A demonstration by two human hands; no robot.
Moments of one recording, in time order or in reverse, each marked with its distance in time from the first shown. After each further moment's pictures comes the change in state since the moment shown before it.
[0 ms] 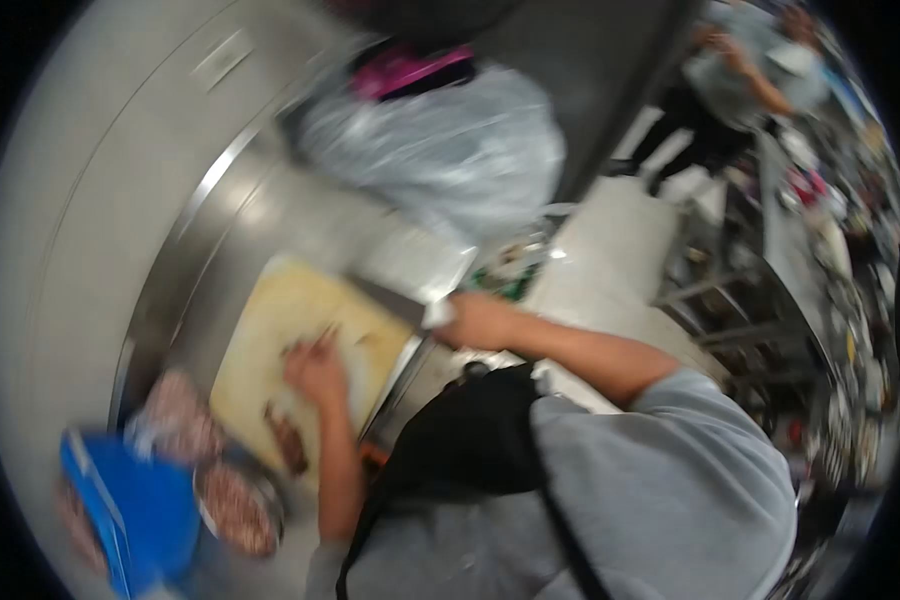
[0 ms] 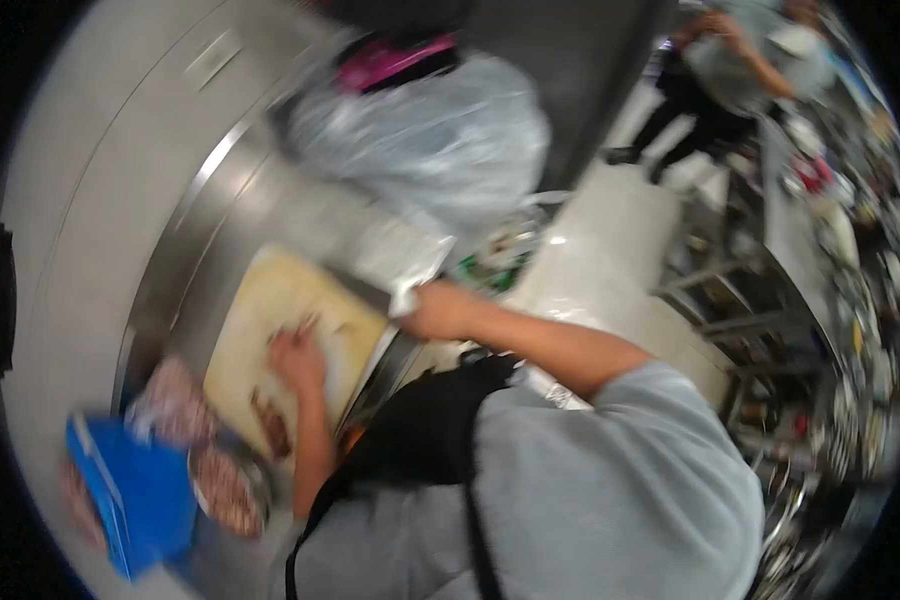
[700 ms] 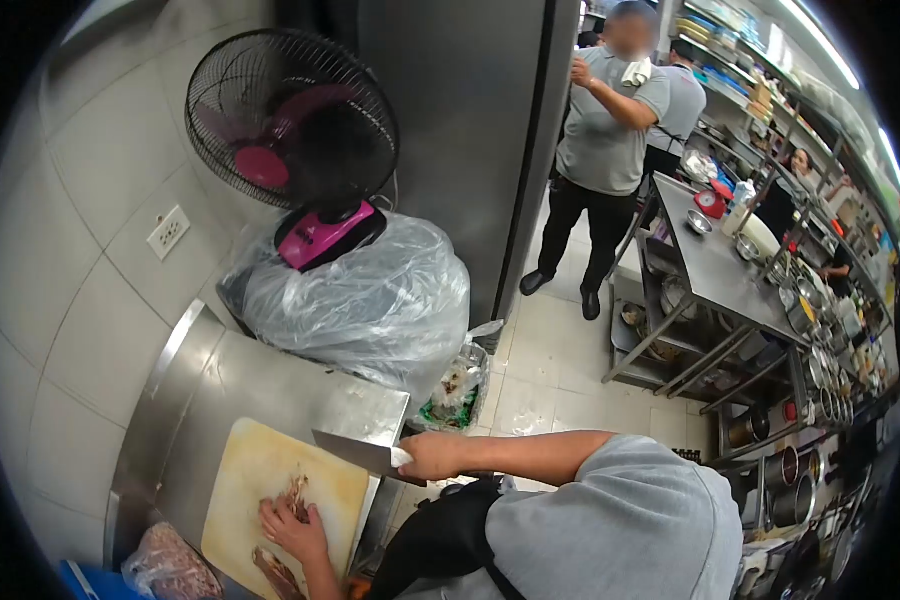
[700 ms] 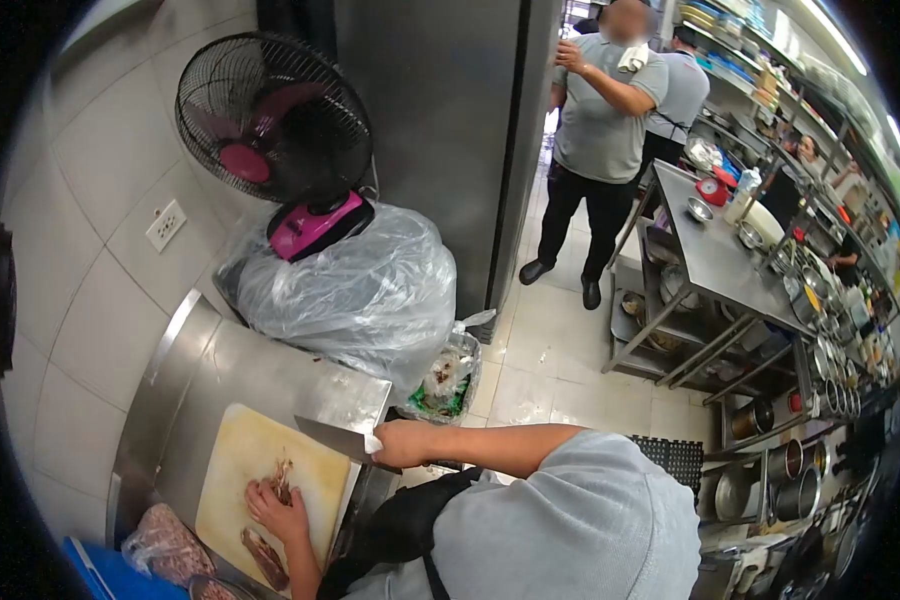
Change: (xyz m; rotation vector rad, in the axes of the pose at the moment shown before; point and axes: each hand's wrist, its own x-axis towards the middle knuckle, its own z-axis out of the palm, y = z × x) left_hand -0.026 0.012 -0.054 -0.007 0.113 0.144; right_hand -0.016 0.020 0.001 -0.017 -0.079 -0.056
